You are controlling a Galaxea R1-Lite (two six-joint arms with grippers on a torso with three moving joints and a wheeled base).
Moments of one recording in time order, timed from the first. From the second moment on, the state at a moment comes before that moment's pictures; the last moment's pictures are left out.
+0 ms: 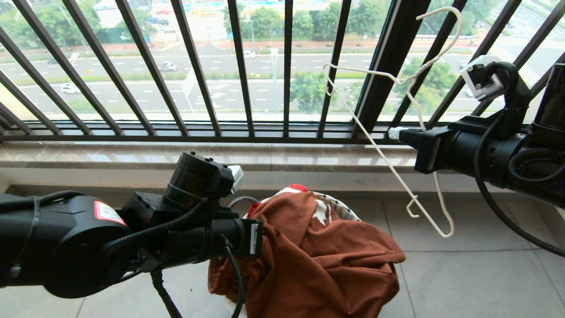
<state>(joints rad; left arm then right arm) -0.70 1.65 -0.93 -0.10 0.07 -0.40 0.42 1.44 -0.95 -0.43 0.03 0.00</state>
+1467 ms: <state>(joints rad) -0.59 1.64 -0.88 -0.02 0.12 -0.41 0.42 1.45 -0.95 -0.43 0.03 0.00</state>
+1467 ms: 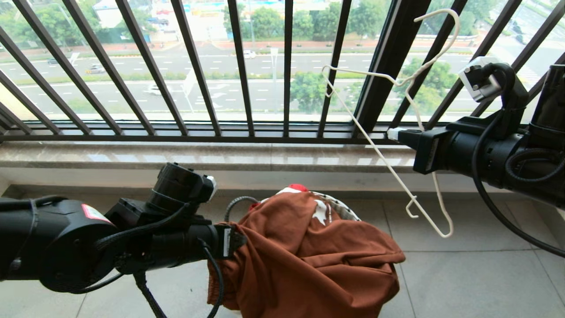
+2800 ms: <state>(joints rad) -0.34 1.48 -1.02 0.36 0.08 0.39 0.42 1.45 -0.95 -0.43 0.03 0.00</state>
